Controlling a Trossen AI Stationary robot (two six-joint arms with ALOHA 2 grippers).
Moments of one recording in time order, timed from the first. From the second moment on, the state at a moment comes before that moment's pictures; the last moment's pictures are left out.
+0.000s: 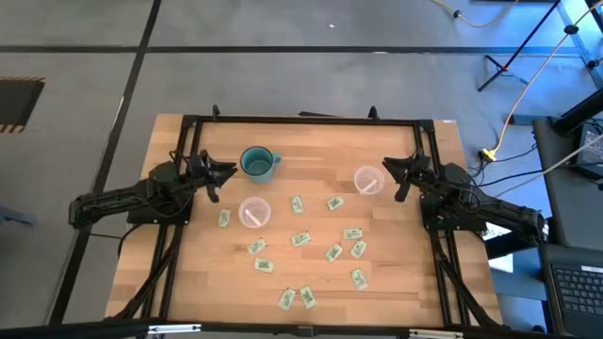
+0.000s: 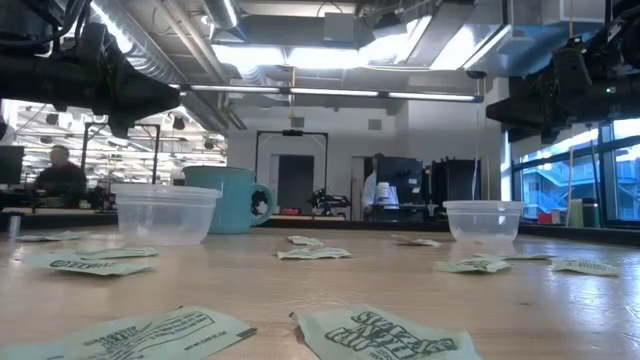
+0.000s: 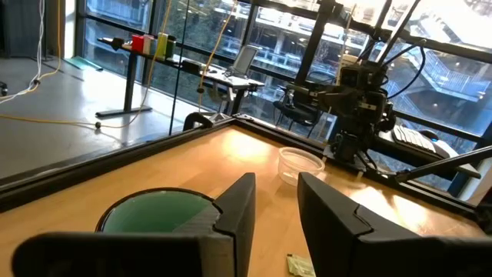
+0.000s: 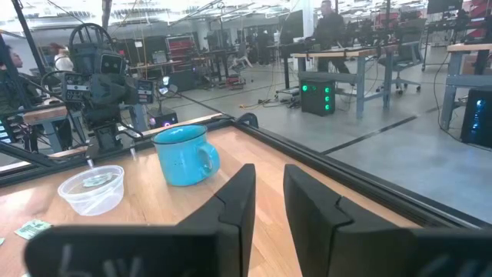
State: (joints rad) left arm 0.26 0.01 0.01 0.03 -0.13 -0.30; right arm -0.36 0.01 0.01 0.05 0.13 0.12
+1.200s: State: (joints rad) left arm 0.26 0.01 0.01 0.03 -0.13 -0.30; right arm -0.36 0.01 0.01 0.05 0.13 0.12
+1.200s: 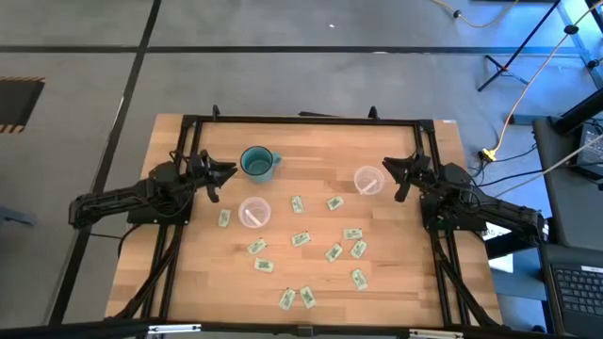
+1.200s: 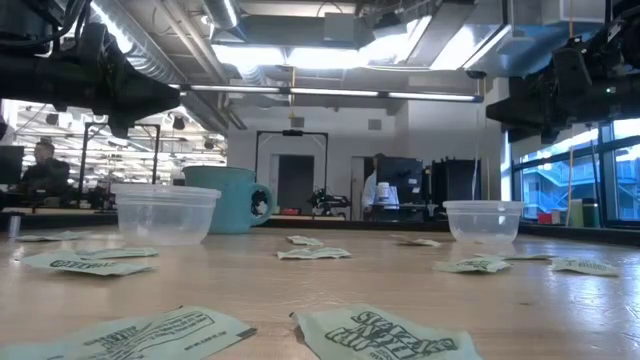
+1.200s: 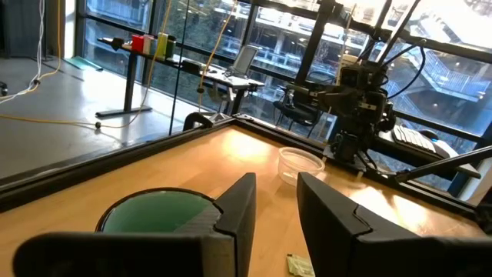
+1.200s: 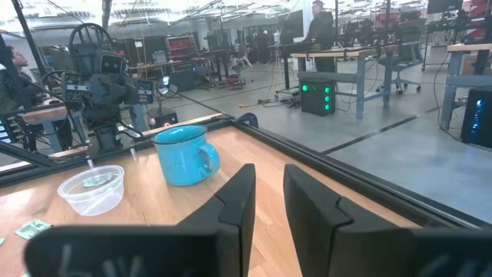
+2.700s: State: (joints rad) left arm 0.26 0.01 0.01 0.03 -0.13 -0.30; right arm -0.36 0.01 0.01 0.07 0.13 0.16
